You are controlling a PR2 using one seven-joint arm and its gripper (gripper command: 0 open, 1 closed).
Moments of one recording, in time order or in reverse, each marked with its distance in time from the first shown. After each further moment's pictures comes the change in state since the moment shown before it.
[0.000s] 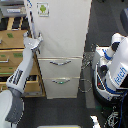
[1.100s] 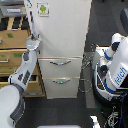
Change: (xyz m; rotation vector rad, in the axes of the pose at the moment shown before) arm 0.010 -0.005 -0.034 -0.110 0.074 -0.012
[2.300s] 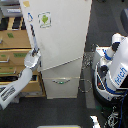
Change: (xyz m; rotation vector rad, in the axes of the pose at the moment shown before) arm -0.115 -0.047 0.018 -0.033 -0.037 -0.194
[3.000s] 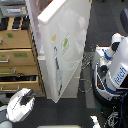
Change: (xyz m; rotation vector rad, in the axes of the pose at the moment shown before) arm -0.304 -0.169 0.141 -0.005 -0.240 -0.688
